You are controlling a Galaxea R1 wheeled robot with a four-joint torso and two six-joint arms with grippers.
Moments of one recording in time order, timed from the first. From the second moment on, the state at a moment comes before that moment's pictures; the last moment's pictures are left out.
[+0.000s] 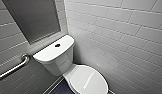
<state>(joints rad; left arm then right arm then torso) 0.83 2.76 -1.81 0.16 0.19 -0.53 -1.53 2.49 -2.02 -0.01 0.27 0.30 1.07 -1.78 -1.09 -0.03</state>
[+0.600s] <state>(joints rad) 0.80 2.80 -1.81 0.16 0.19 -0.60 -1.55 2.51 -2.03 -0.12 0.24 0.29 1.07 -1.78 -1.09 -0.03</state>
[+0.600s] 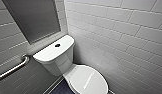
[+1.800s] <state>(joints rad) 0.77 2.88 -1.93 0.17 0.20 -0.71 -1.64 2.64 -2.15 -0.12 0.25 0.30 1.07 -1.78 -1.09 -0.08</state>
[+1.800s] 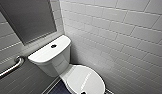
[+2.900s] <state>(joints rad) 0.78 2.86 -2.01 0.17 0.04 -0.87 -1.69 2.81 -2.33 -0.13 0.27 0.29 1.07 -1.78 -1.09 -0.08</state>
